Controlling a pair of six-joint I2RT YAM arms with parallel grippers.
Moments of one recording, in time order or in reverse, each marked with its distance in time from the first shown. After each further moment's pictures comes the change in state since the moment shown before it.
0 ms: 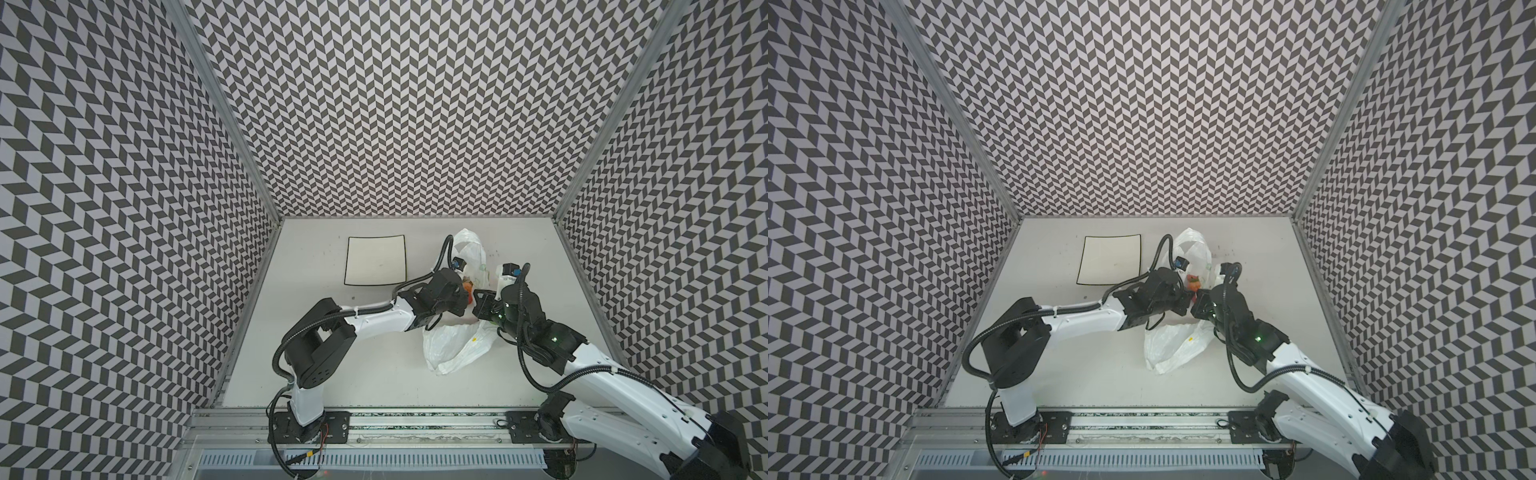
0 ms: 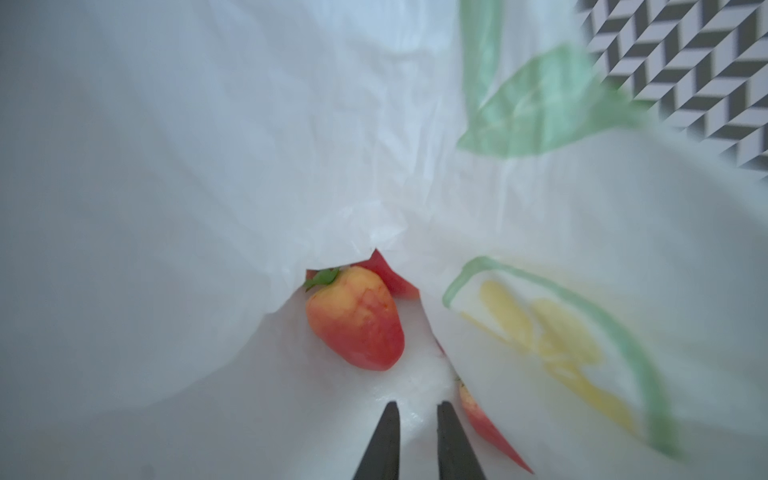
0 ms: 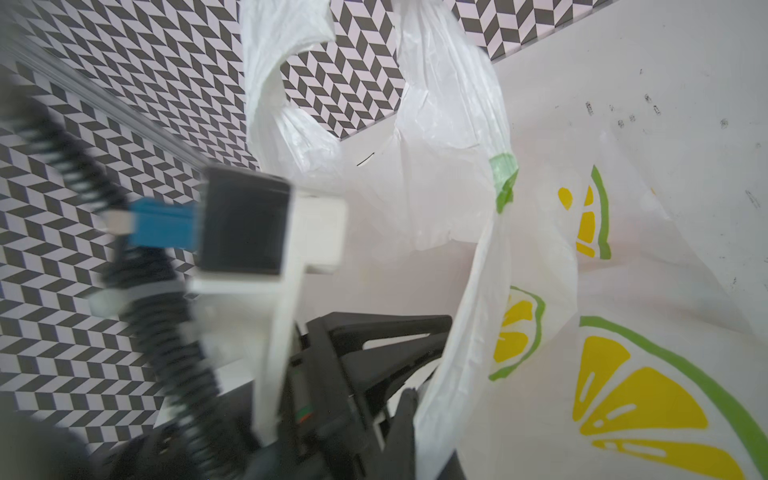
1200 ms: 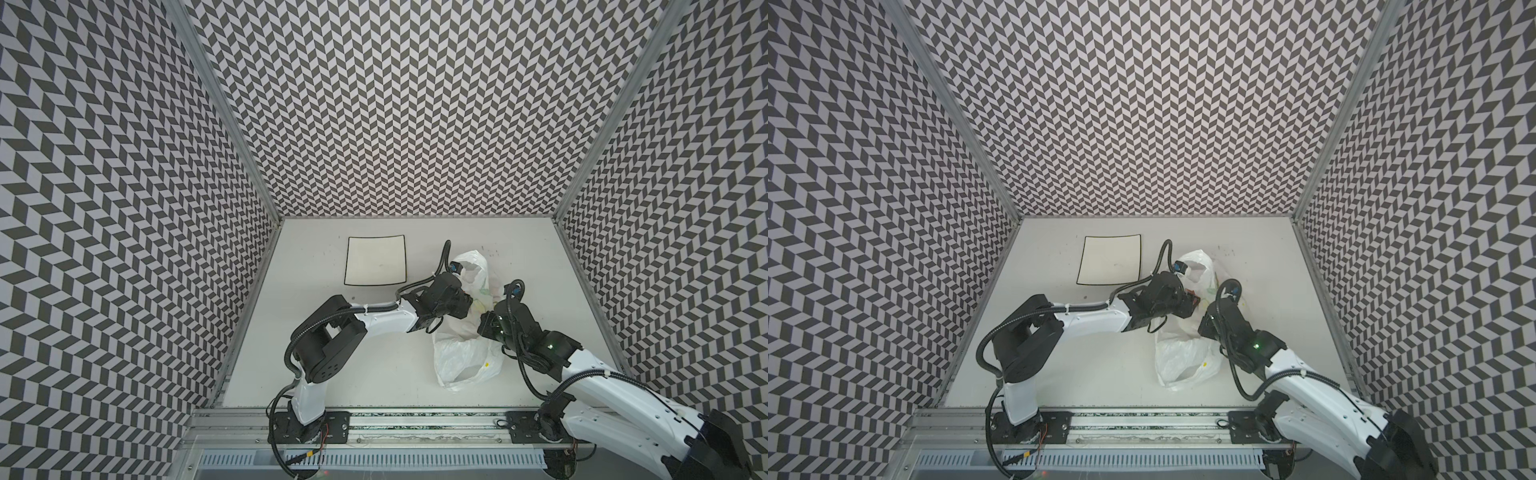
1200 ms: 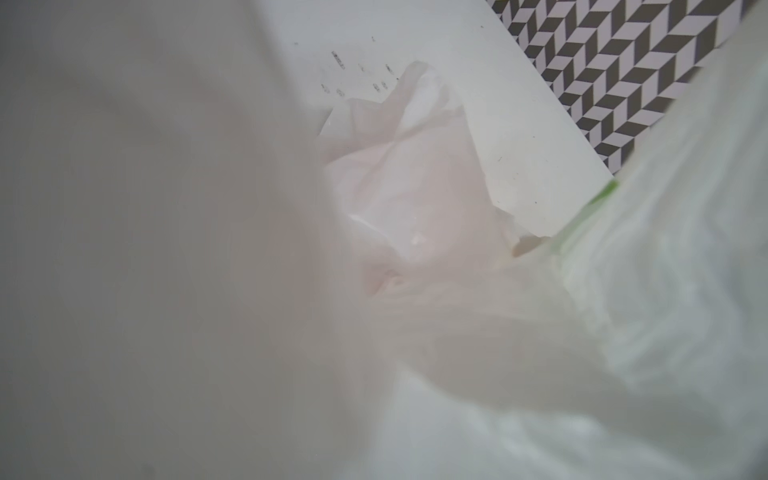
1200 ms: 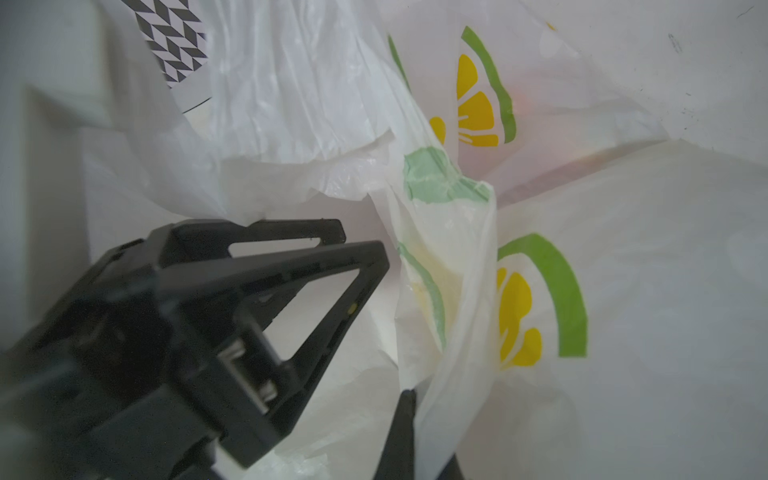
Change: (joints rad) left arm 0.020 0.138 0.051 0.007 0.017 -0.121; right arm 0.000 -0.021 -0.118 -0.159 -0.005 0.110
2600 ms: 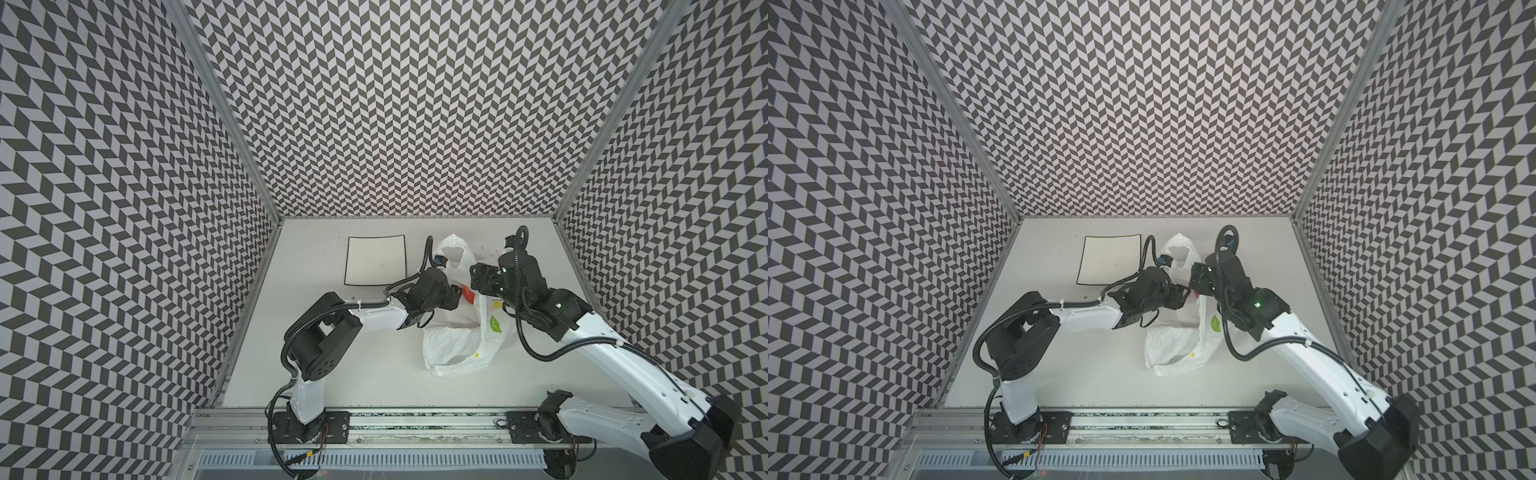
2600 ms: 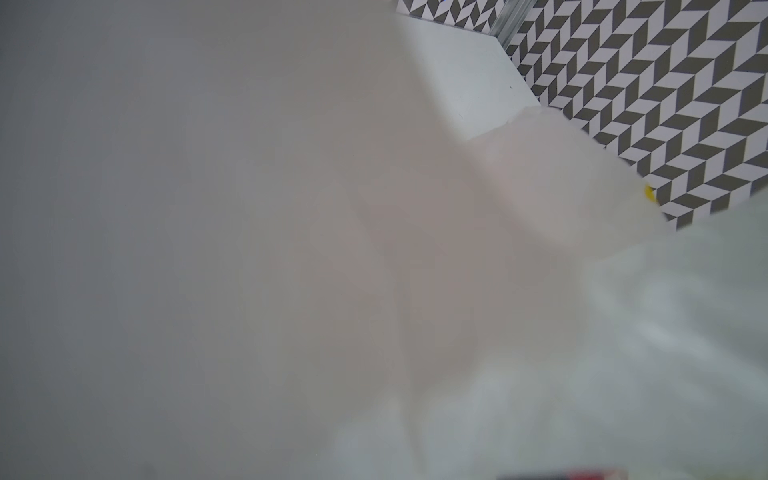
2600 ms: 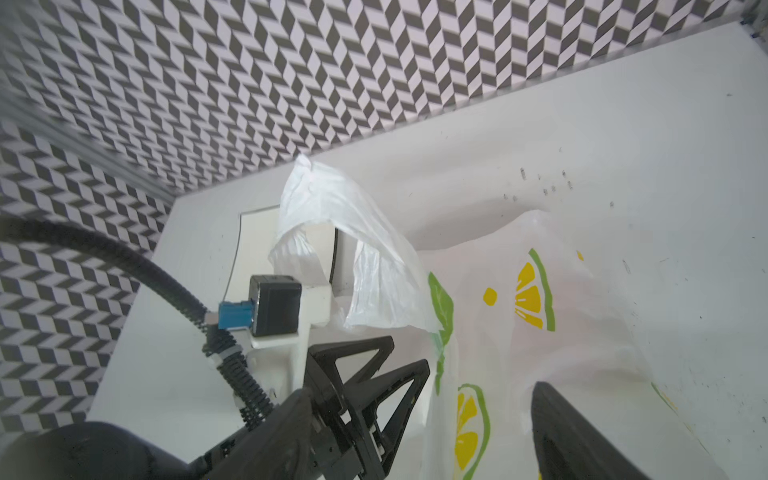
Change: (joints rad) left arm 0.066 -0.056 -0.113 0.143 0.007 -0.025; right arm -0.068 0.234 0.515 -0.185 0.060 -0.257
